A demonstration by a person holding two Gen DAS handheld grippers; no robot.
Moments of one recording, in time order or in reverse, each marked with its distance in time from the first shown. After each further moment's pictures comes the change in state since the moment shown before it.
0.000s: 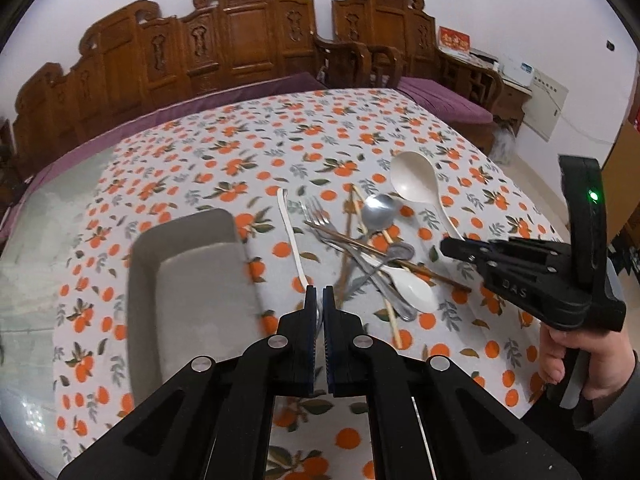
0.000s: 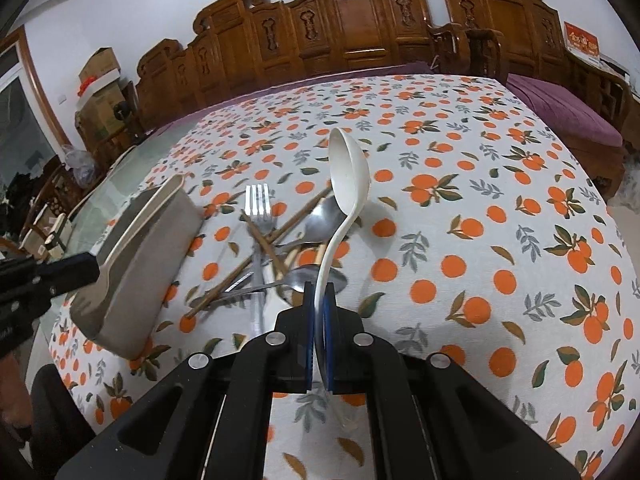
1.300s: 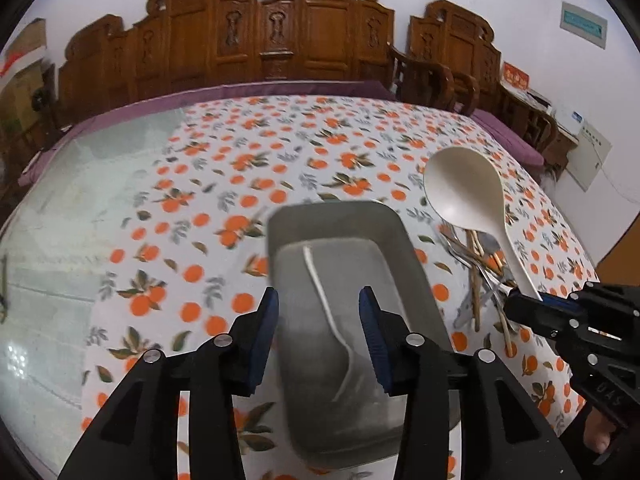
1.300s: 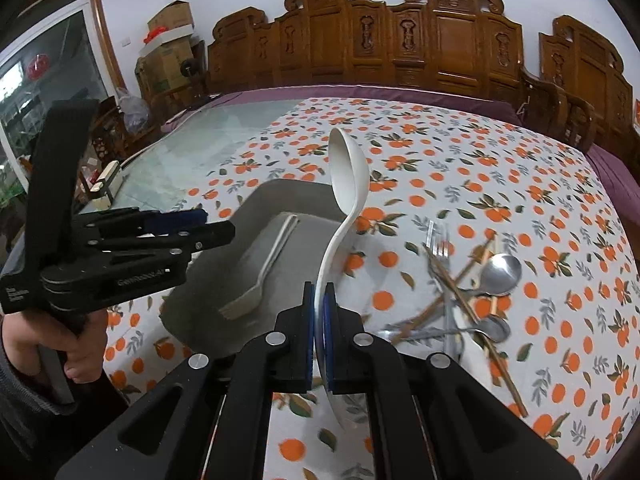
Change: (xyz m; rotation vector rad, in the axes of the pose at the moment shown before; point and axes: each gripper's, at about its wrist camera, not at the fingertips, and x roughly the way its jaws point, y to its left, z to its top) left arm 0.003 0.135 -0.017 -0.180 -0.027 0.076; right arm 0.010 0.165 0.020 -0.238 0.029 0.087
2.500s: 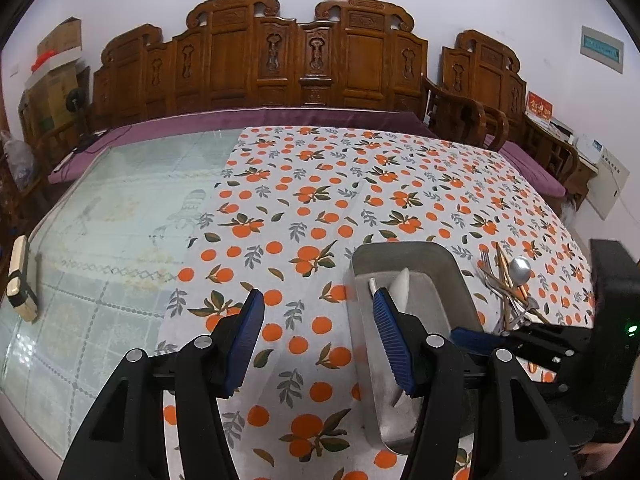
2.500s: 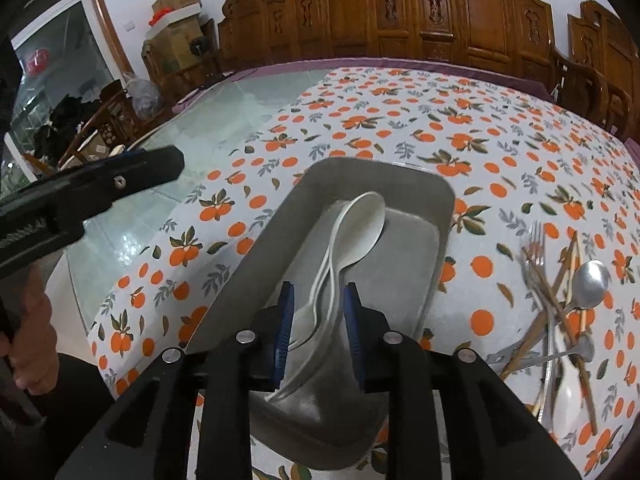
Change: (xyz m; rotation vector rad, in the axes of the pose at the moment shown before) left arm -0.036 0.051 0.011 -0.053 -0.075 0.076; right arm 0.064 0.045 0.013 -0.001 0.078 0.059
